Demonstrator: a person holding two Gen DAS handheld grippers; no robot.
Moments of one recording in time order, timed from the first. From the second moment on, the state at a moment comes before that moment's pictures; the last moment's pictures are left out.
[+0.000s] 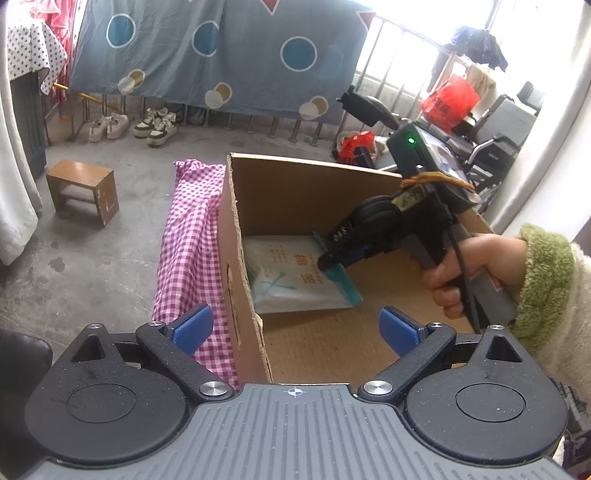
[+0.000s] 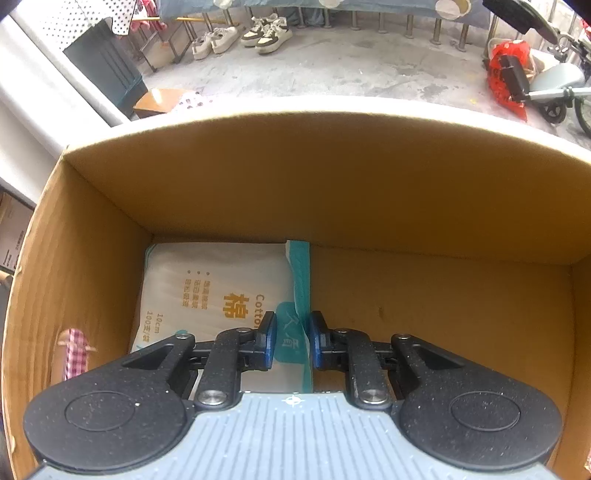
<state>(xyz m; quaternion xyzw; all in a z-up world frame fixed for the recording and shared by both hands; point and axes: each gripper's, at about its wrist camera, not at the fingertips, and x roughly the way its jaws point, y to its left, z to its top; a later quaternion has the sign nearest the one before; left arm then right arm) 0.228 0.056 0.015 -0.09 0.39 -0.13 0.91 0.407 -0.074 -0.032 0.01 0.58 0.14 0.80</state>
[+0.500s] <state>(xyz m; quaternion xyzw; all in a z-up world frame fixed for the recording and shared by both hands) 0.222 0.055 0.016 -0.09 0.38 -0.14 0.91 0.407 -0.079 -0.029 0.00 0.56 0.16 0.81</state>
